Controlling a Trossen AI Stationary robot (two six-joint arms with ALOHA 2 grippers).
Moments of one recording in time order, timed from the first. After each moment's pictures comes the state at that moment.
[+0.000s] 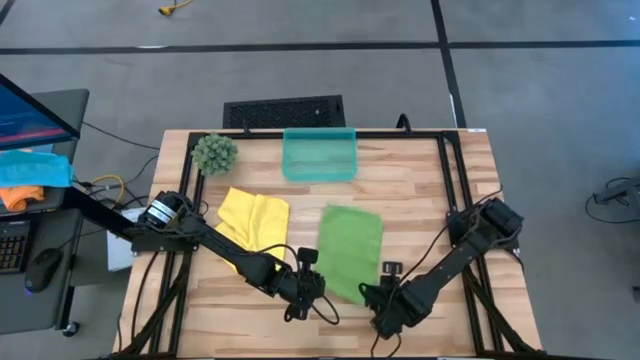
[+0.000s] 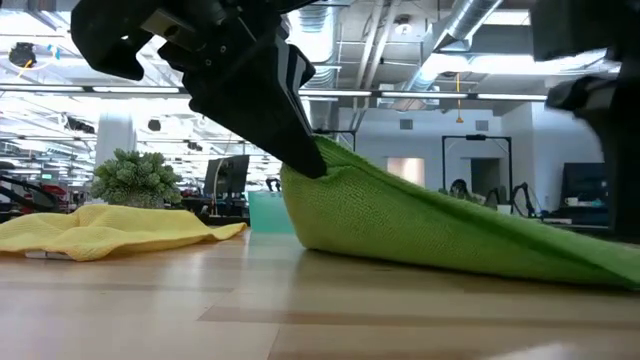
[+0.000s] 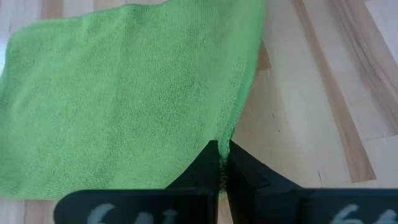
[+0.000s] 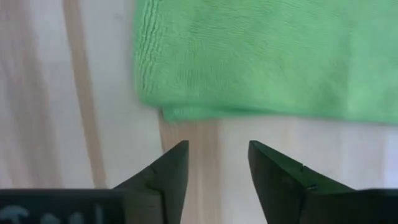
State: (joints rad) left arm -0.49 1.93 1.27 -0.30 -0.37 -0.14; right arm 0.74 1.91 1.27 -0.90 0.26 0.77
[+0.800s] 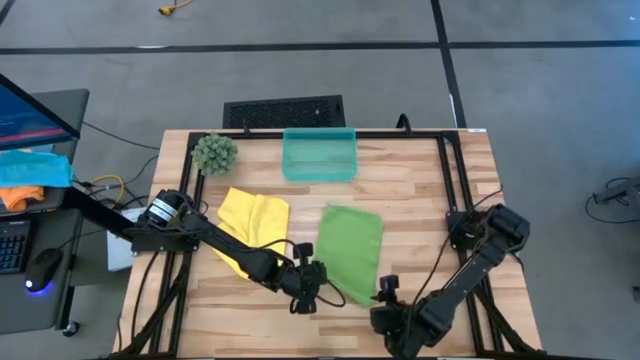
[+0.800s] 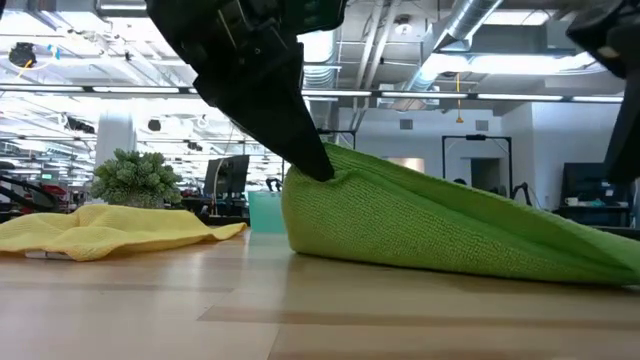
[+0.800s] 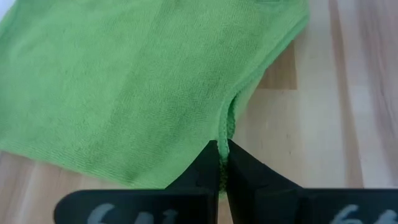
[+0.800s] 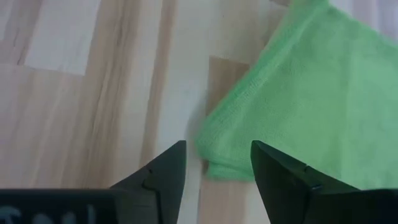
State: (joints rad) left arm -0.45 1.93 1.27 -0.31 -0.37 -0.41; right arm 0.88 1.94 1.27 -0.70 0.56 0.60
